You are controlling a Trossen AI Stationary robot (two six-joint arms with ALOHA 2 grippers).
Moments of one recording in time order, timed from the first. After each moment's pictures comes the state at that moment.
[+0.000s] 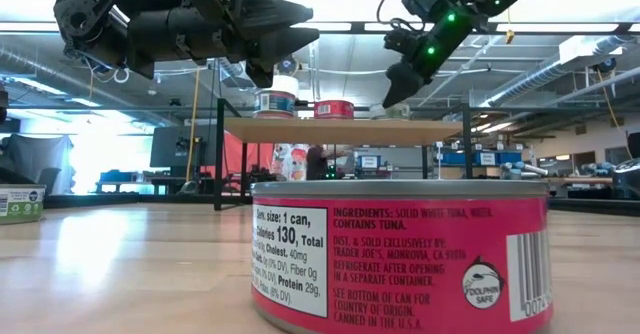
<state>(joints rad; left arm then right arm) -0.01 1.49 0.51 1.07 0.13 -0.14 -0.57 1.45 1.09 -0.23 0.31 -0.36</state>
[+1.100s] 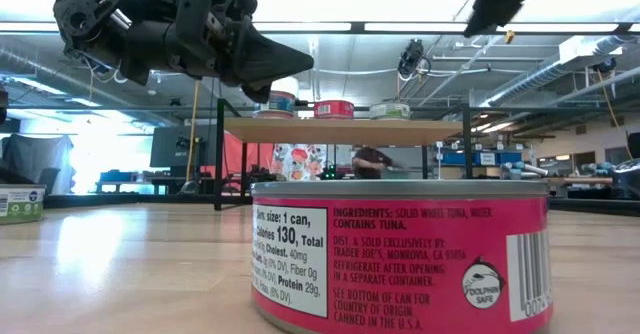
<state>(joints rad) -0.01 1.49 0.51 0.89 0.13 0.00 0.12 1.10 1.08 -0.86 0.24 0.26</state>
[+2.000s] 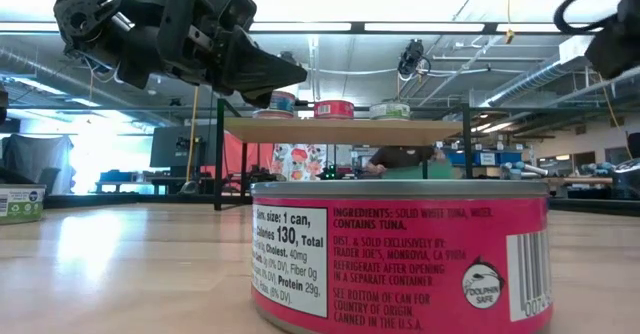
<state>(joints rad) -0.01 1.50 0.51 0.81 0.21 0.07 0.62 1.38 0.83 -0.96 -0.17 1.06</state>
